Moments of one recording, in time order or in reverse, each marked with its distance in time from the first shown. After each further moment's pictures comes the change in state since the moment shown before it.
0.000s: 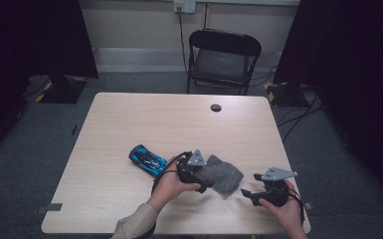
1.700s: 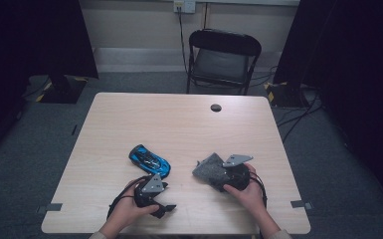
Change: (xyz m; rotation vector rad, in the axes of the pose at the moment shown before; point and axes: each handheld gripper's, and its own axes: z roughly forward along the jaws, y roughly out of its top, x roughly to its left) left arm -0.004 -0.109 -0.070 0.044 0.014 0.011; right arm 0.031 0.055 0.090 0.056 0.033 -0.085
